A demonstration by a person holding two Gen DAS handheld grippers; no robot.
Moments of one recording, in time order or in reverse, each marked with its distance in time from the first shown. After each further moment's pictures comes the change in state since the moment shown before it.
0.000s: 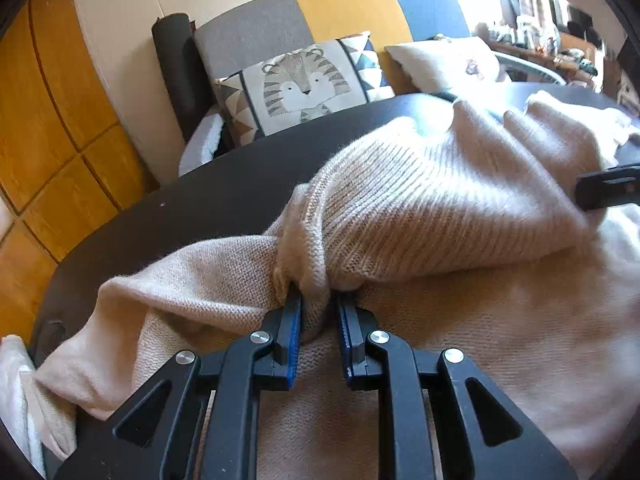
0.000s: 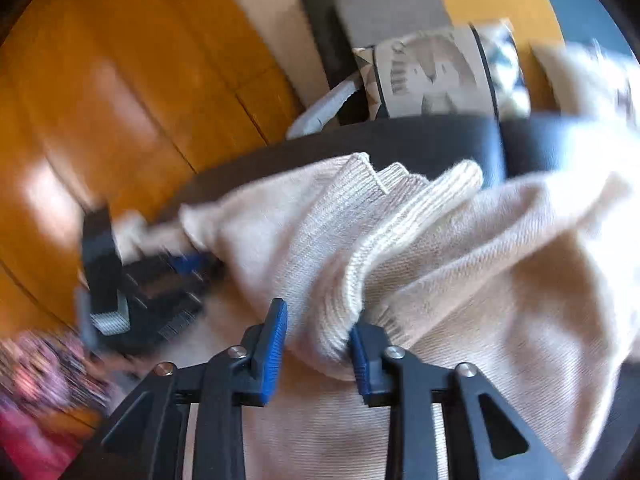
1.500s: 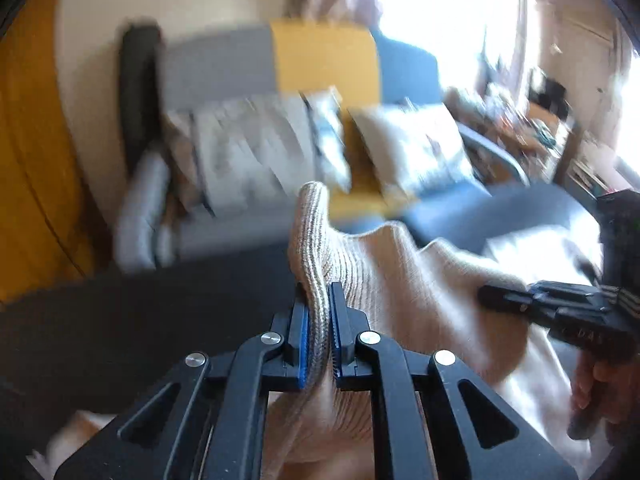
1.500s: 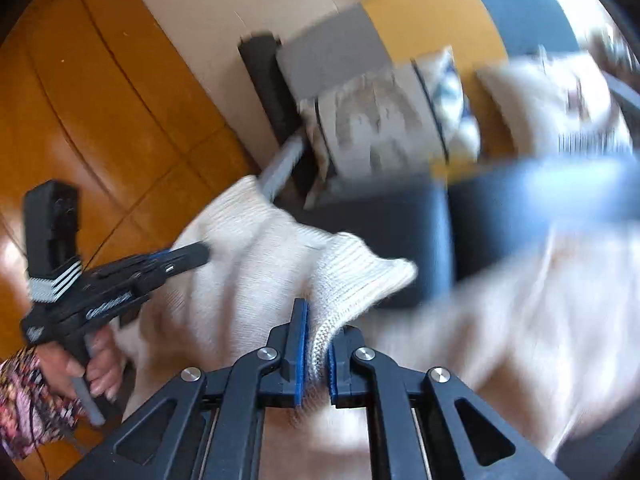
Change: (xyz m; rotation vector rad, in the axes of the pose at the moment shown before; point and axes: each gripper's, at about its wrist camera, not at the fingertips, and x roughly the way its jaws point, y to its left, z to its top) left arm 0.003 0.016 0.167 -0.091 -0.145 -0.073; right arm -0.026 -0.008 0.103 0.056 -0.213 -0.191
